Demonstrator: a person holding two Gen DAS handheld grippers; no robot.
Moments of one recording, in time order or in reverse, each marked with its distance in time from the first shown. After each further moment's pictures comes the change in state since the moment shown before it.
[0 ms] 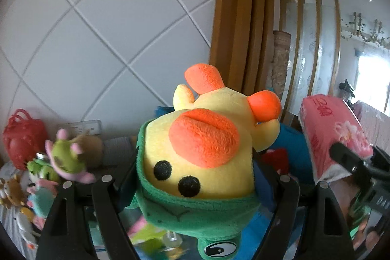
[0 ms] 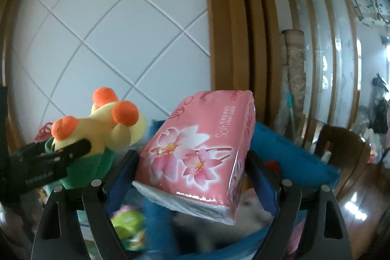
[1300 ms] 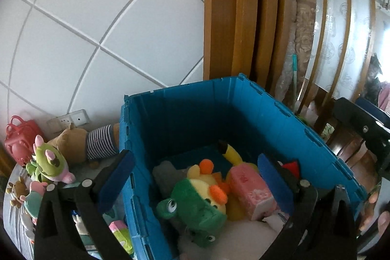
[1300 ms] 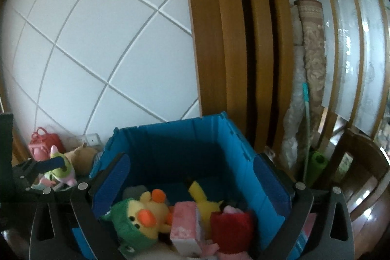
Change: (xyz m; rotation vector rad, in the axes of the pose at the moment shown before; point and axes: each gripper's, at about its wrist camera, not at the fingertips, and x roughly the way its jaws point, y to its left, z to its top) left arm 0.174 -0.117 0.055 0.033 0.254 0.171; right arm 0.168 -0.161 0.081 0.026 0.142 0.133
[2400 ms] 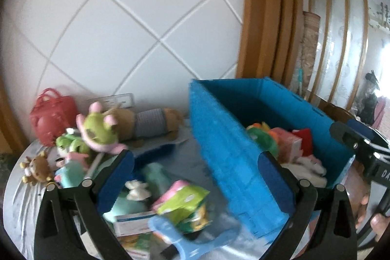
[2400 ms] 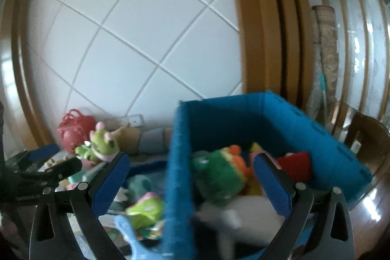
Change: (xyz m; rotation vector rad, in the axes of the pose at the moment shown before) left arm -0.157 0.201 -0.138 -0.079 -0.108 0.012; right arm -0.099 0.204 -0.099 -0.022 -0.009 0.082
